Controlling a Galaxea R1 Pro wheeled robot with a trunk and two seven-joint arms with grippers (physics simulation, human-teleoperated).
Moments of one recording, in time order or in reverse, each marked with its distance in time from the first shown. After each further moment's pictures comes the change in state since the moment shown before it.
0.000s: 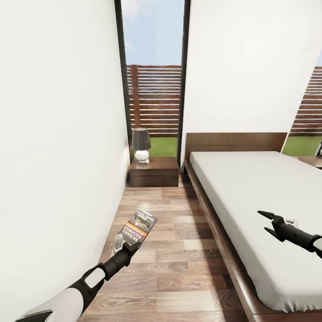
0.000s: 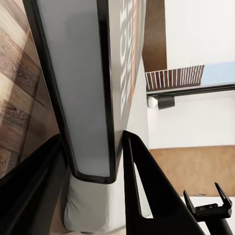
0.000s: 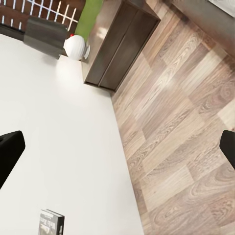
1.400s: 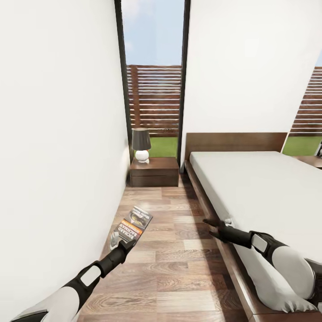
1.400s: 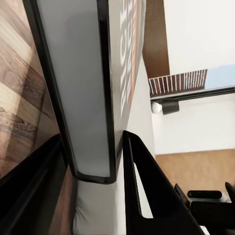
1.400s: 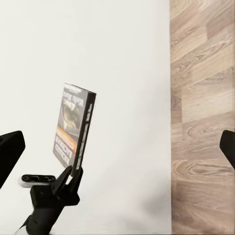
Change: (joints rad) left arm 0.000 0.027 0.003 -0.028 -0.007 -0.010 0.008; right arm 0.001 0.326 0.281 -0.004 0.086 -0.011 0.197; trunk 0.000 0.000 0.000
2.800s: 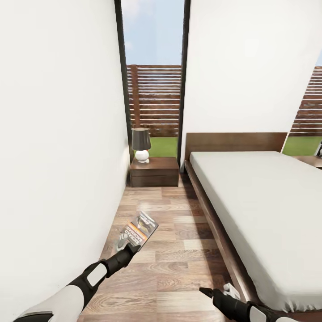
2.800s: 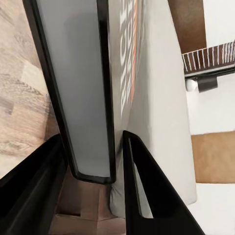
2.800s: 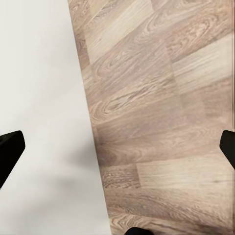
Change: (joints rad) left arm 0.000 -0.026 -0.123 -0.031 -0.014 -0.005 0.149; right arm 0.376 0.102 0.002 0.028 -0.010 -0.292 -0.249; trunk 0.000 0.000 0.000
